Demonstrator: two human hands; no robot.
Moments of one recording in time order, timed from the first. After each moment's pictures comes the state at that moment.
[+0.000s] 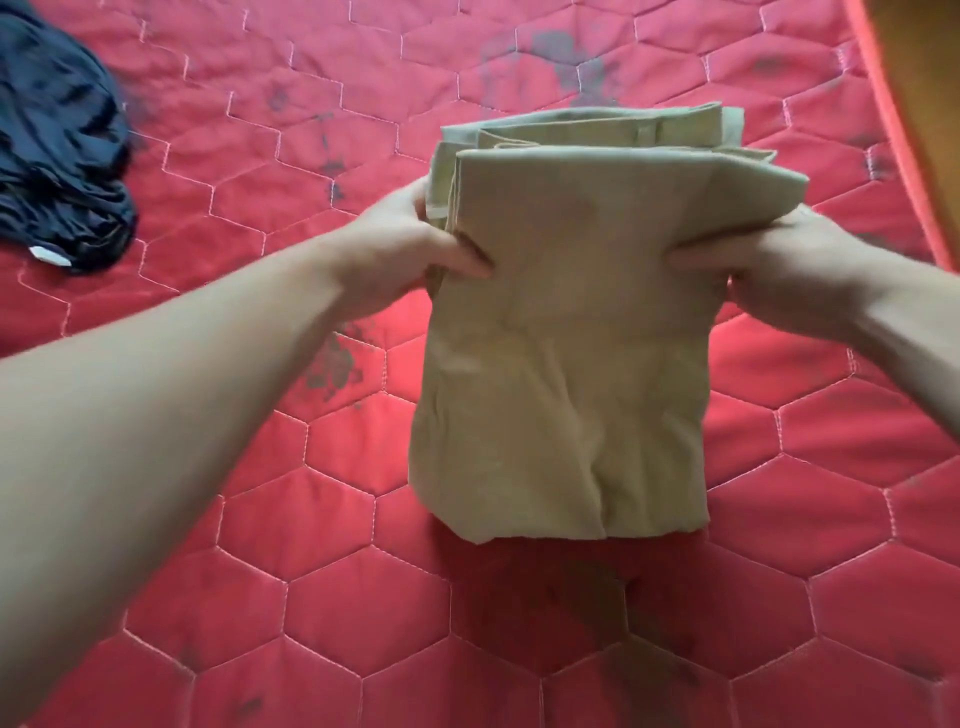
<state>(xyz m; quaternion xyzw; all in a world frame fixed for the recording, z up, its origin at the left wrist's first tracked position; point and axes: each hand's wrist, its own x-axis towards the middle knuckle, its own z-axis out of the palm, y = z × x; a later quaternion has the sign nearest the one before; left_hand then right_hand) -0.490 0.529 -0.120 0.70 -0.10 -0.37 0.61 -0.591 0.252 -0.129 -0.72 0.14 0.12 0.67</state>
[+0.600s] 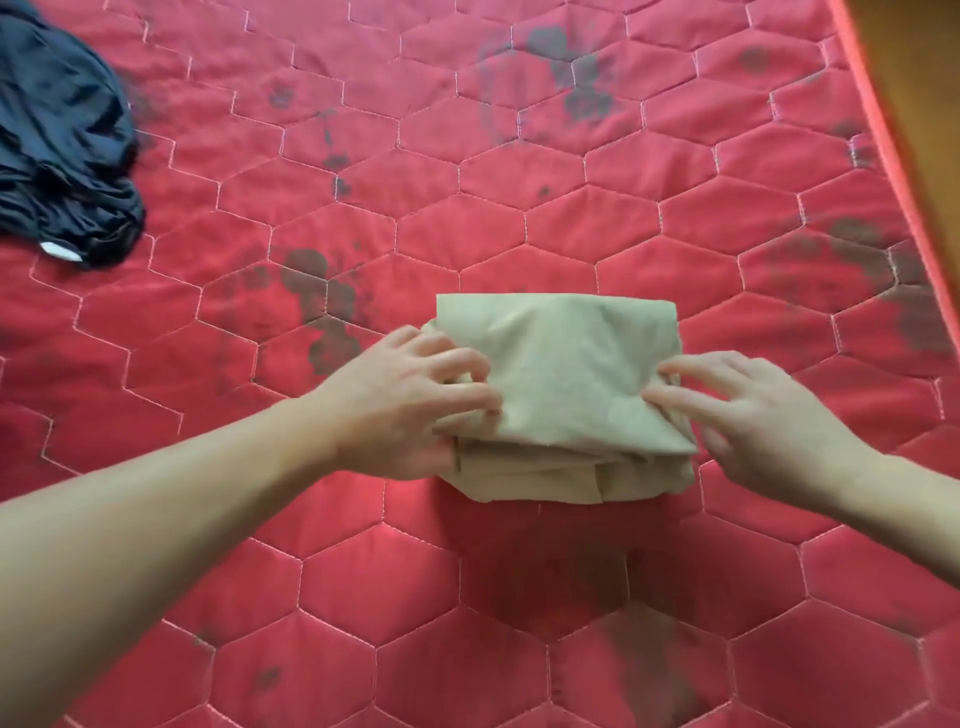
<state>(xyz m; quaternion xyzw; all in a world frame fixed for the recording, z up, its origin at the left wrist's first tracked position) -0.583 0.583 -0.150 0.81 -0.58 -0.09 0.07 -0.710 0.260 -0.193 -0.98 -0.19 -0.01 0.10</state>
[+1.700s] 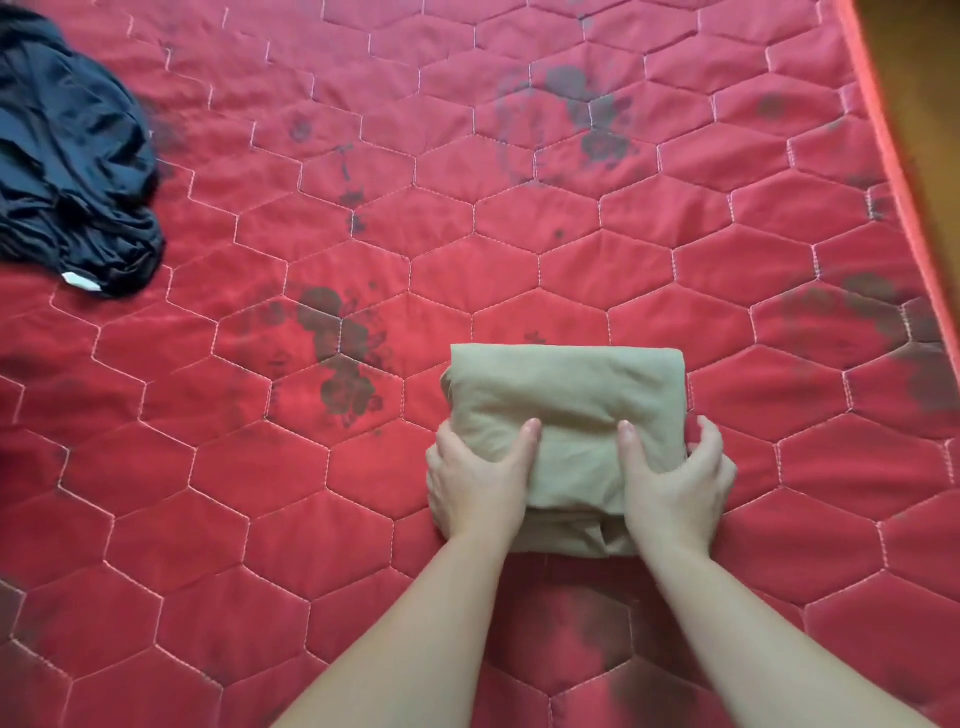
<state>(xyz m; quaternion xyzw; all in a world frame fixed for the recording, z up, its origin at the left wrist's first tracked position) -0.642 0.503 -0.214 0.87 0.28 -0.18 0.36 -0.690 0.369 -0.224 -0.78 0.51 -0.05 0.37</state>
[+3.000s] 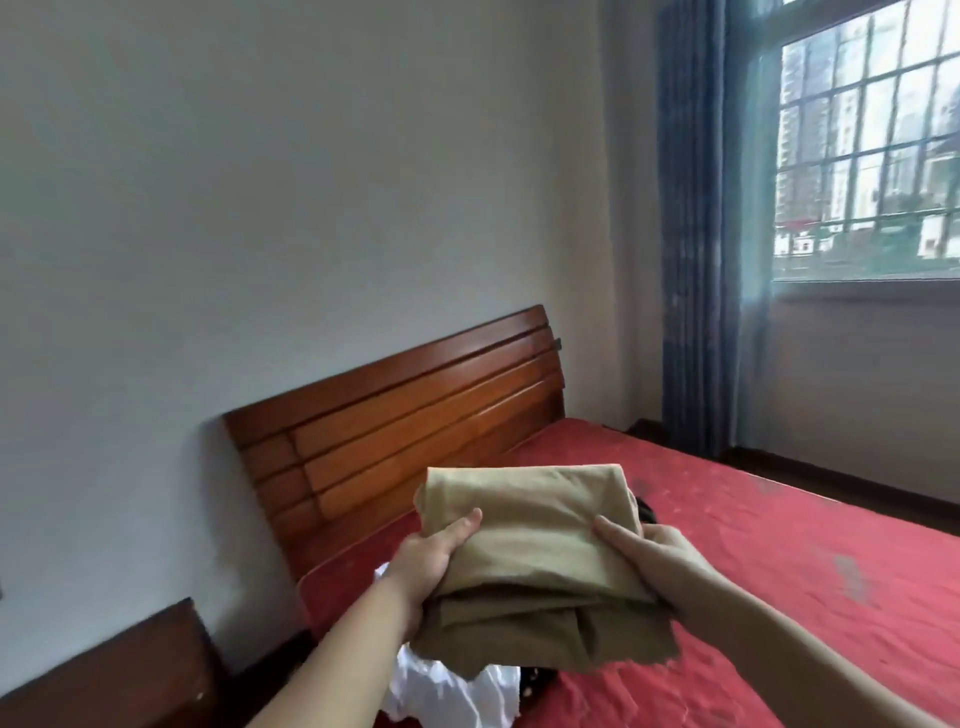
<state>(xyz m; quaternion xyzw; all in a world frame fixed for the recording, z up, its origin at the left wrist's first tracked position) -0.836 0.892 0.434 0.63 0.33 0.12 0.69 -0.691 0.680 0.398 -0.70 -0.13 0.26 0.65</state>
